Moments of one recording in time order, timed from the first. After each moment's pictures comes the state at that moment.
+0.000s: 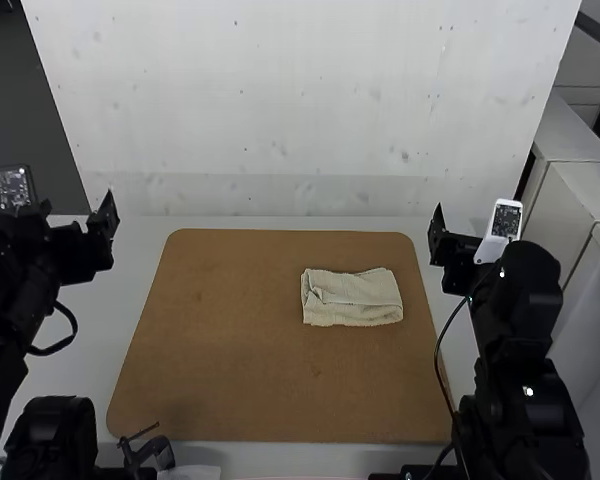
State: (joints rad) left arm -0.01 0.03 0.38 -0.46 -0.13 -0.06; right arm 0.01 0.01 0.10 -0.10 0.09 0.05
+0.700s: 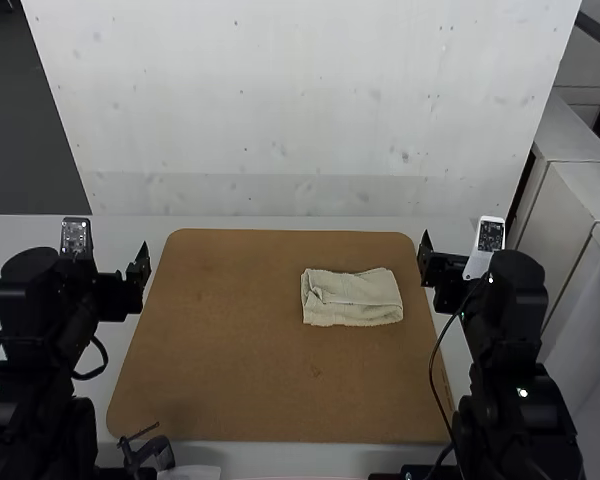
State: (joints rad) left arm -0.01 0.03 0.07 -0.22 -0.06 0.05; right arm 0.02 0.01 0.06 -0.17 0.05 0.06
